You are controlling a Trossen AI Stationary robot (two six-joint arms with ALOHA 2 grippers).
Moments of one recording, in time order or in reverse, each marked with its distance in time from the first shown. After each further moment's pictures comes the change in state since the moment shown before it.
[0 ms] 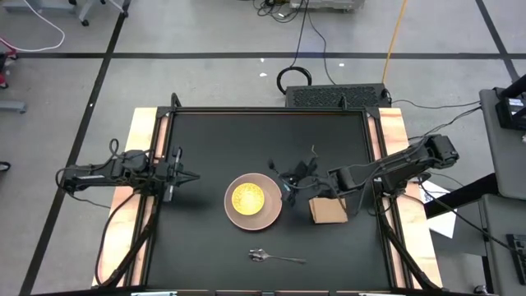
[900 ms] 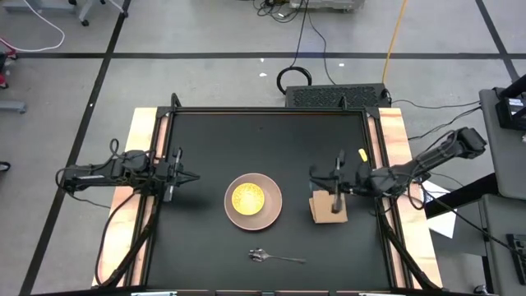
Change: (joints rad) left arm 0.000 0.000 0.000 -0.015 0.000 -0.008; right arm 0.154 -0.593 -0.634 0.761 0.006 -0.598
